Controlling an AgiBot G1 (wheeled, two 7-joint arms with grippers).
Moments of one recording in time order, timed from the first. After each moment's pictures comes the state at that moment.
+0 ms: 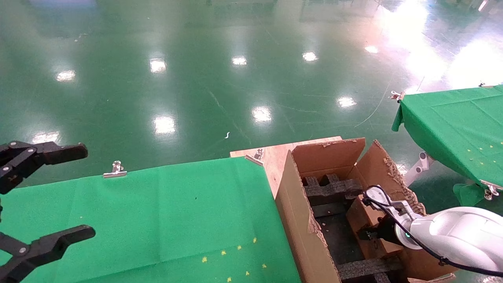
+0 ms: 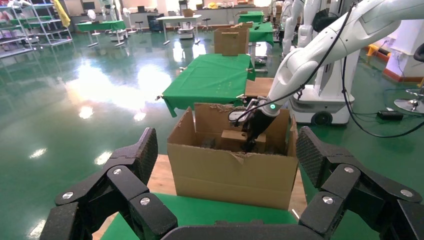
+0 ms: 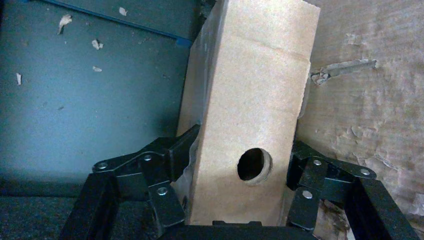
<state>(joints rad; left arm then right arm) -1.08 0.57 0.36 -1.24 0.65 1.45 -0.13 1.26 -0.56 -1.44 1.16 -2.34 -0.65 1.96</state>
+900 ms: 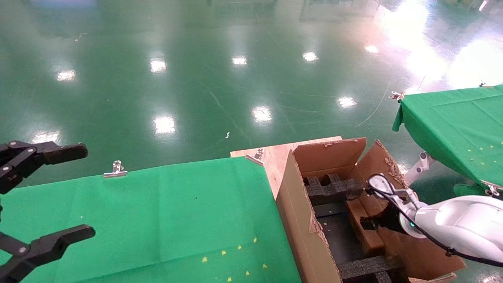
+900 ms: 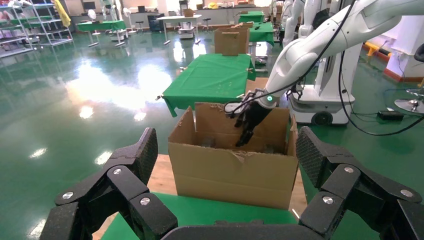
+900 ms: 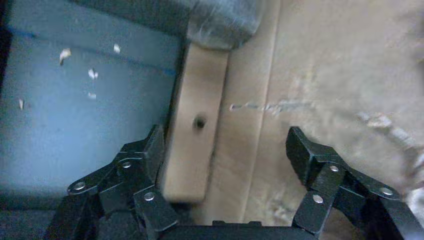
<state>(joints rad) -1.08 0.57 0.36 -1.24 0.65 1.45 -0.13 1.32 -0.52 -1.42 1.24 -2.39 -0.68 1.95</state>
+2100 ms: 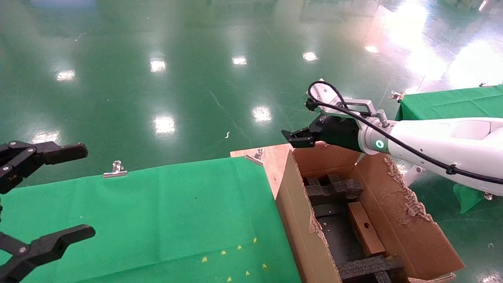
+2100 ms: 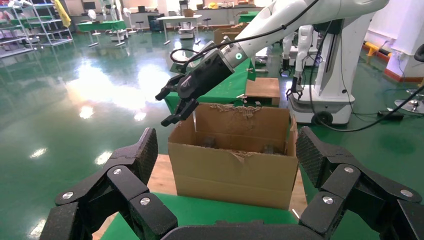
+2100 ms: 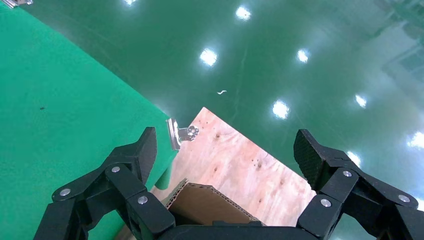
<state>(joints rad) -1.08 0.57 0.36 -1.24 0.65 1.45 -0.13 1.68 -0.53 -1.46 1.38 -1.83 -0.40 1.29</state>
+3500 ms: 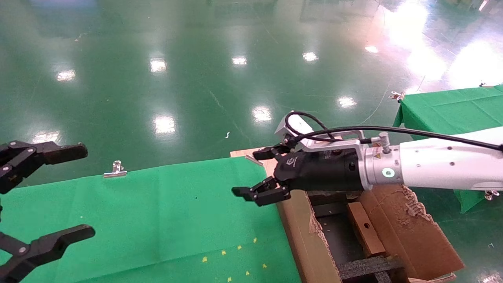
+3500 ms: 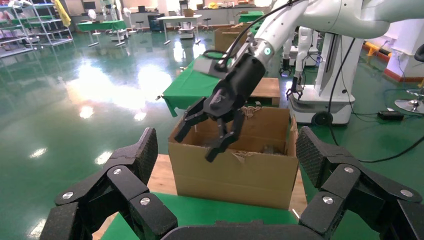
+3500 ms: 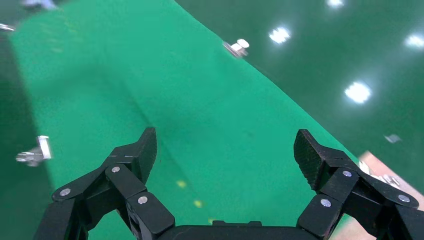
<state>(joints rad) -1.08 0.57 0.36 -1.24 0.65 1.45 -0.13 1.30 -0.58 -0.73 1.32 -1.16 -1.07 0.62</state>
